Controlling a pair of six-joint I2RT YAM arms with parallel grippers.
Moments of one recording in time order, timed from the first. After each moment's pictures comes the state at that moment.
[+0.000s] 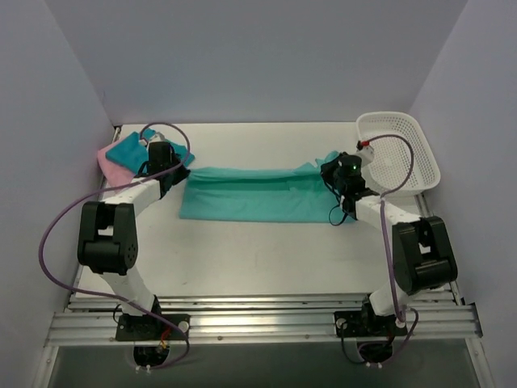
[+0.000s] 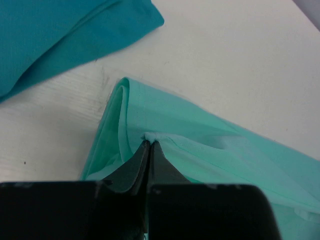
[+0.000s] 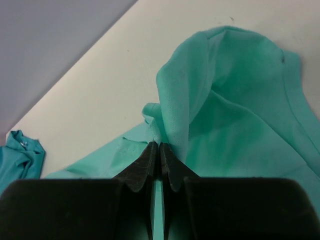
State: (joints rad) left arm -0.10 1.79 1.16 0.01 -0.03 -0.67; right arm 0.21 1.58 0.84 0.36 0.16 0.79
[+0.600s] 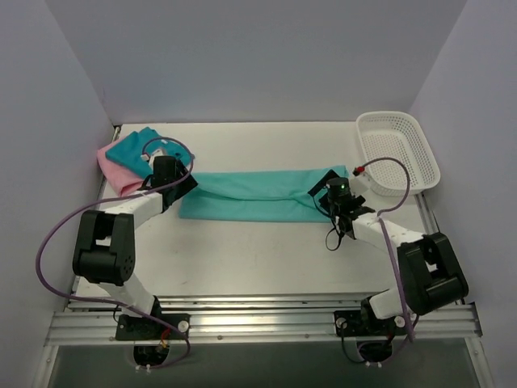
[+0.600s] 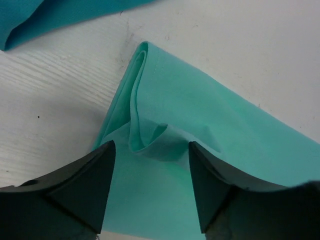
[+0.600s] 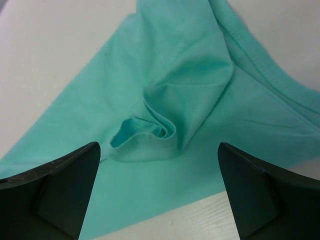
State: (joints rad) left arm -0.15 1.69 0.96 0.05 -0.10 -0.70; right arm 0.34 1.47 0.63 0.17 0.37 0.92
